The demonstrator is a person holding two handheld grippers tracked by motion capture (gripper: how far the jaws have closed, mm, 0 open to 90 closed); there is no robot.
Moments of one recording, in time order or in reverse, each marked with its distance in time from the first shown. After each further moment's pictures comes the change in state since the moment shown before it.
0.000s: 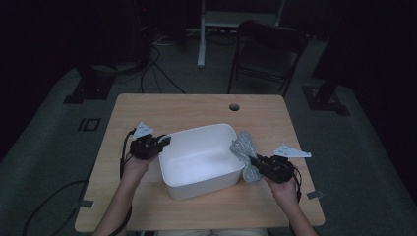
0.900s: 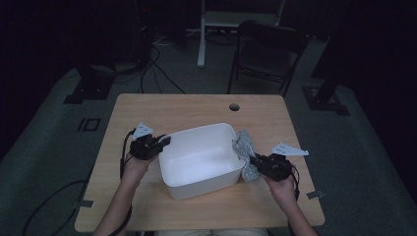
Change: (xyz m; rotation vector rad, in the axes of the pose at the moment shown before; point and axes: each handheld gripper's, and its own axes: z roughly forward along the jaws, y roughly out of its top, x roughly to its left) left arm 0.000 0.000 0.000 -0.004 -0.001 -0.004; right arm -0.004 0.001 0.008 0.009 0.005 0.013
